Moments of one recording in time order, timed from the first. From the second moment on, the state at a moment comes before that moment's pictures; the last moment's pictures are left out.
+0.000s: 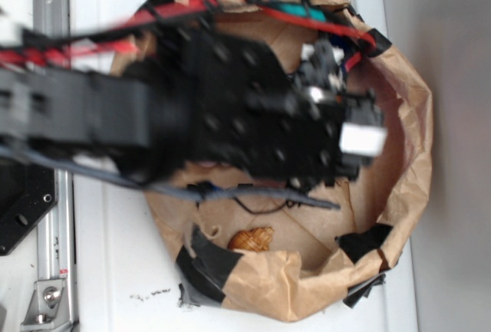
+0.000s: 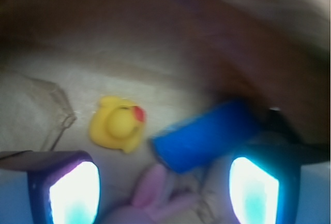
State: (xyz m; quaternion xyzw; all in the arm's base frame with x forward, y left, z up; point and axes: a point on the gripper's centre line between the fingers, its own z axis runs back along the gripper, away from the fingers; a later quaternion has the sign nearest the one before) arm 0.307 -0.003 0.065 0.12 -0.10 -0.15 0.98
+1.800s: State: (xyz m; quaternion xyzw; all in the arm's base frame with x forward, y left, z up) arm 0.313 -0.032 0.018 0.04 -0.03 -0.21 0.98
